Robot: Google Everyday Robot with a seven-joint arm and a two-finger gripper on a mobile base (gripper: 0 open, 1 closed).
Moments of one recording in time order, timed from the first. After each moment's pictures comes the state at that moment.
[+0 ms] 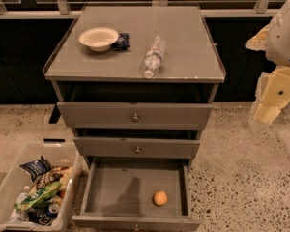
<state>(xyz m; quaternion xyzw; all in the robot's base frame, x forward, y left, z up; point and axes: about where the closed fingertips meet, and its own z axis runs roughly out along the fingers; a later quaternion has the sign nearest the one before) 0.438 -0.216 0.978 -0.60 0.78 -0.04 0.16</state>
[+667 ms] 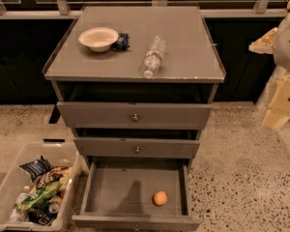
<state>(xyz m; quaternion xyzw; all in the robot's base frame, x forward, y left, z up) 0.428 -0.219 0.978 -0.61 0.77 -0.03 0.17</state>
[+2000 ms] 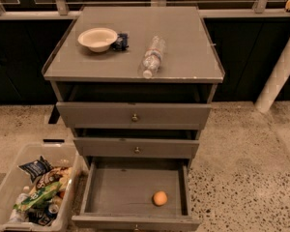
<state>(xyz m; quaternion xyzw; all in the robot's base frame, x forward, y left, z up) 0.221 -0.337 0.700 -0.49 0.79 0.27 0.26</state>
